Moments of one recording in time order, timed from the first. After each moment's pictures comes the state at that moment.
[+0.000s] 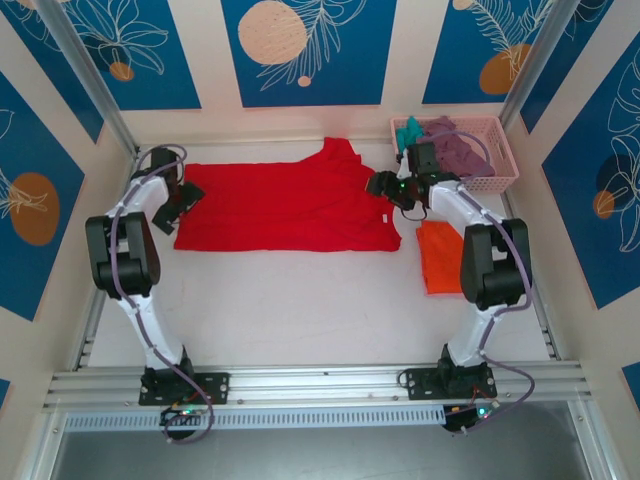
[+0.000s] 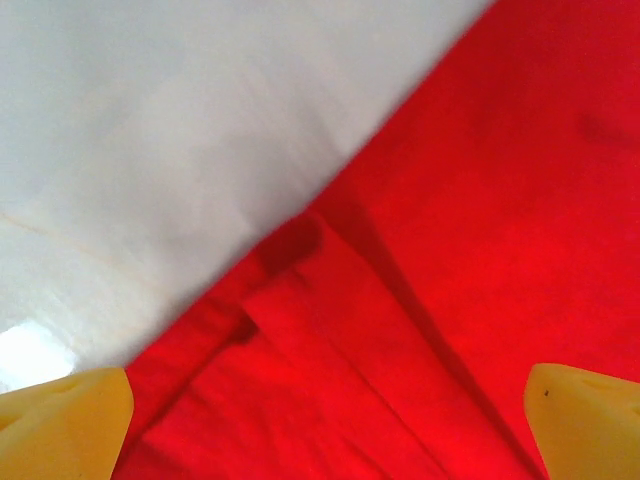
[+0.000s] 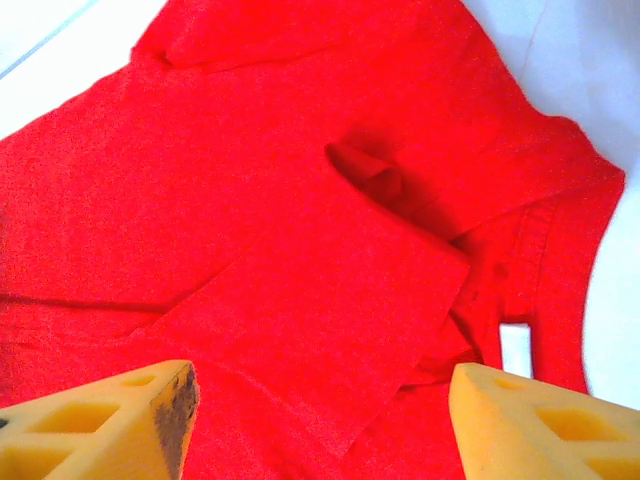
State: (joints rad) left arm 0.08 1.97 1.51 -0.72 -0.05 -0.79; right arm 0.17 1.82 1.34 -0.41 -0.35 0.50
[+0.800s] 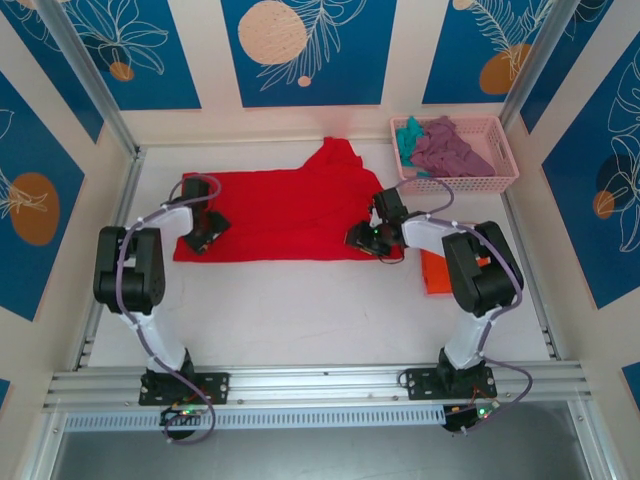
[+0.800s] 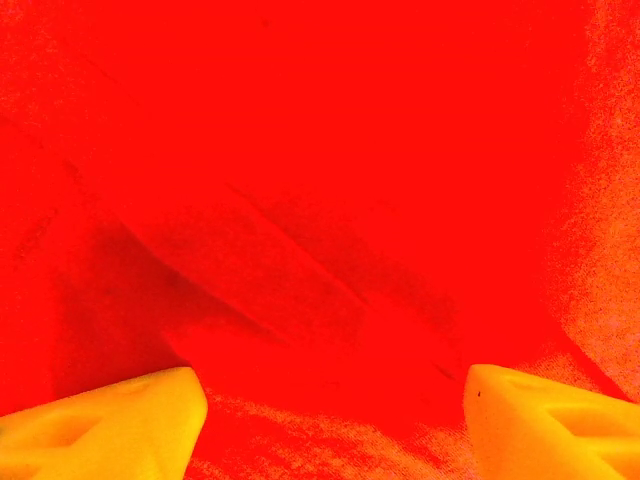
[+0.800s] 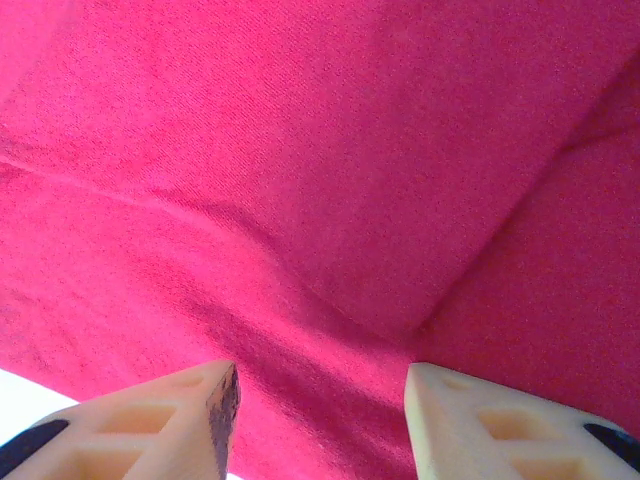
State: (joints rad) left arm -0.05 1.82 1.10 -0.48 0.00 -0.84; right arm 0.35 1.79 0.99 -0.28 -0.34 0.64
